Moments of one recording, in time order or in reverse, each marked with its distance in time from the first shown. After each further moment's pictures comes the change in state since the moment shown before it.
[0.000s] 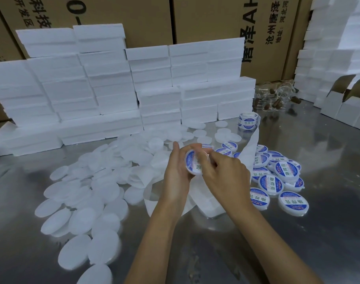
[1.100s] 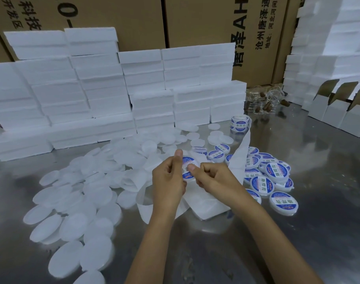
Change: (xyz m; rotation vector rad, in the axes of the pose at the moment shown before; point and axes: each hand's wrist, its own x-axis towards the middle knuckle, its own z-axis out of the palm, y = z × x) left_hand -0.003 -0.007 -0.005 0.445 0.322 0.130; right_hand 0.004 0.011 -0.018 0.634 -0.547 0.213
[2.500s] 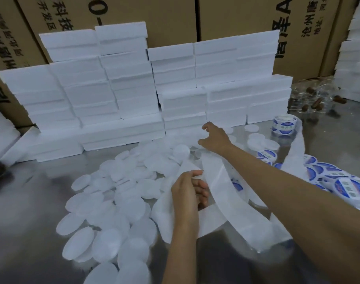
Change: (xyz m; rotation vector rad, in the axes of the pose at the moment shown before) left_hand 0.064 -0.047 -0.038 -0.274 0.172 -0.382; right_hand 0.243 0.037 0.054 -0.535 0.073 0.034
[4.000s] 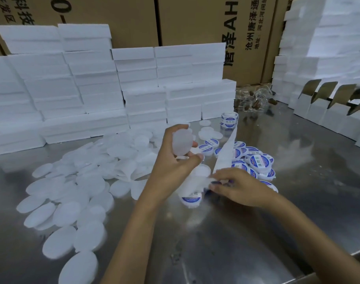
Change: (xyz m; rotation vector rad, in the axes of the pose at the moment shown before) left_hand -0.115 0.030 0.039 0.383 -0.534 0.582; right_hand -0.269 0.077 -0.128 -0.081 -0.193 -0.216
